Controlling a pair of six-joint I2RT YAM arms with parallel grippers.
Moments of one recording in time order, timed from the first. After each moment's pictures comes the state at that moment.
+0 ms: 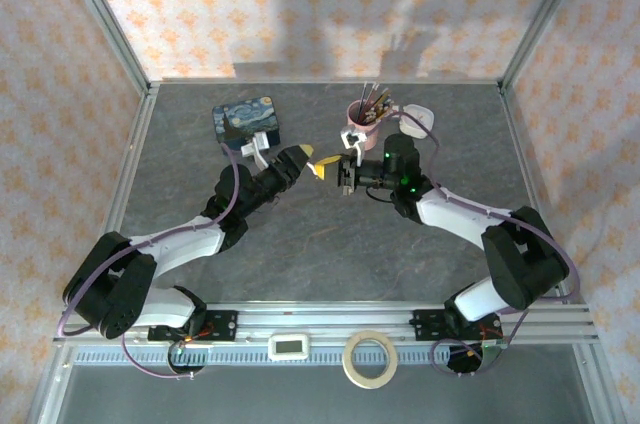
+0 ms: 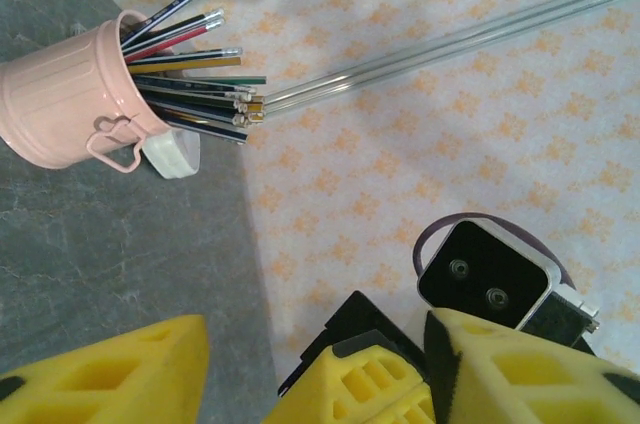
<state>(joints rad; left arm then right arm) -0.51 1.33 0.54 0.81 0.23 -1.24 0.54 1.48 0.79 0.54 -0.82 0.43</state>
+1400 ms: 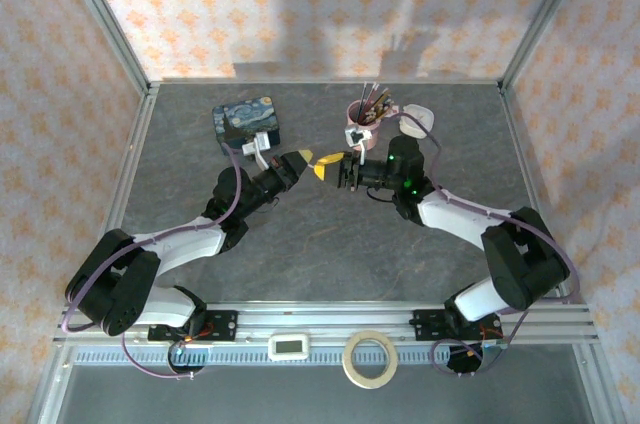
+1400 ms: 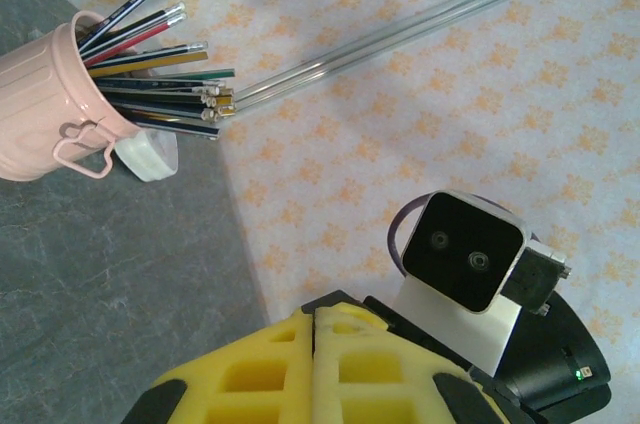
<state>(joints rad) -0.51 1.35 0.52 0.90 0.28 -1.19 0.53 1.48 0.76 0.64 -0.84 0.57</state>
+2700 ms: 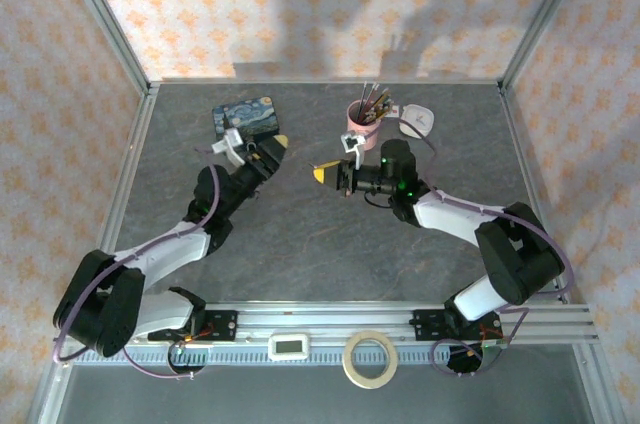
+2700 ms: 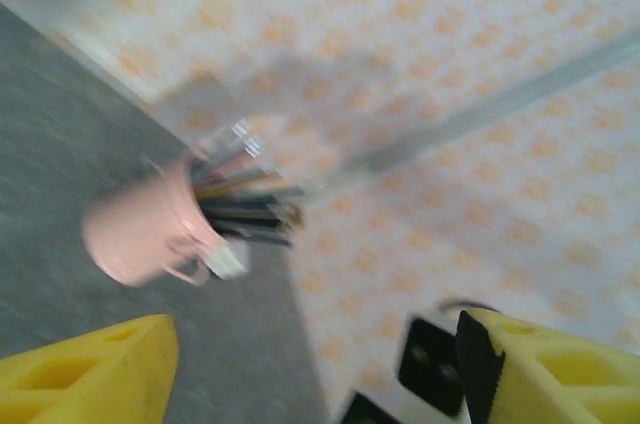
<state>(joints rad) -0.33 1.22 0.48 0.77 0.16 -1.08 0.55 1.51 0.75 0.53 -0.74 0.52</state>
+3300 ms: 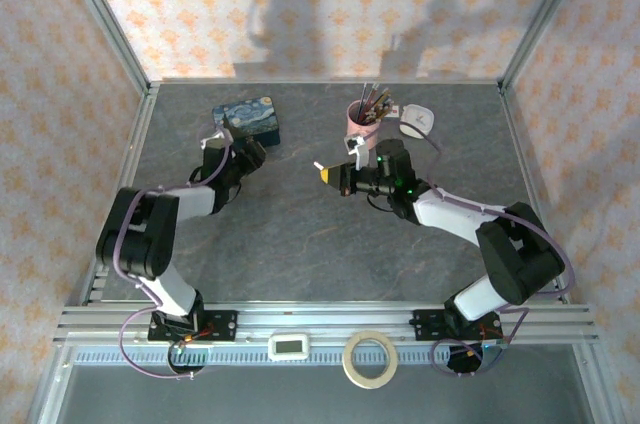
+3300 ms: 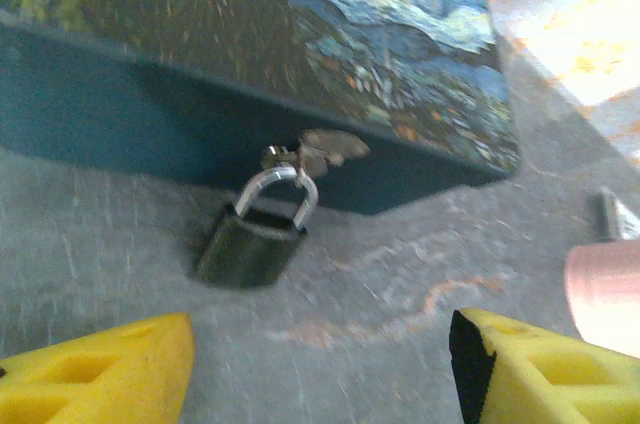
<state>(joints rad) -0.11 1.71 0.76 0.36 0.06 -0.72 0.55 1.51 0.77 0.34 -0.57 0.48</state>
